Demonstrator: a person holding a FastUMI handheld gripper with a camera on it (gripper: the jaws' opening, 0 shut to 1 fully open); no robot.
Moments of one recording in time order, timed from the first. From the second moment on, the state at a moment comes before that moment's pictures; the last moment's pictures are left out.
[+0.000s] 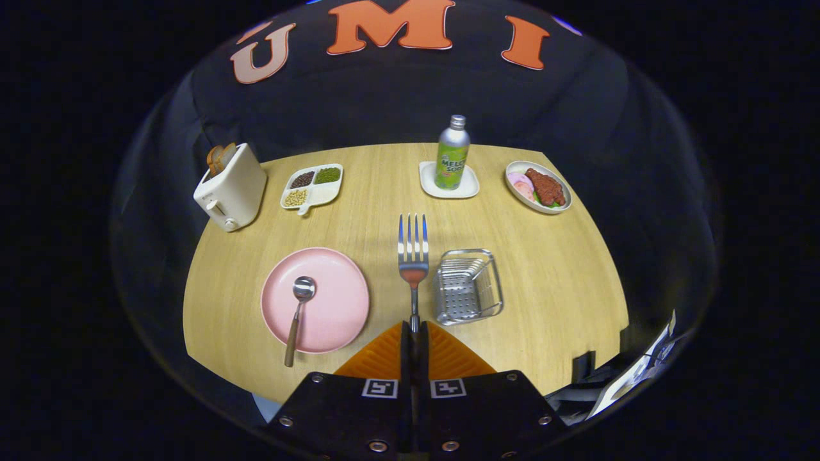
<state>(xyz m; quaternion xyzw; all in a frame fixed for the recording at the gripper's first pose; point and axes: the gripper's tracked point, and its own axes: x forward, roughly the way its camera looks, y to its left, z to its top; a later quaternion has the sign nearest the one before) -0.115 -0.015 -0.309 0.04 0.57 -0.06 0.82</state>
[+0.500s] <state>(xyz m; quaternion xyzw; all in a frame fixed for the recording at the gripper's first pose) -0.133 -0.079 -0.333 -0.02 0.67 0.02 0.74</state>
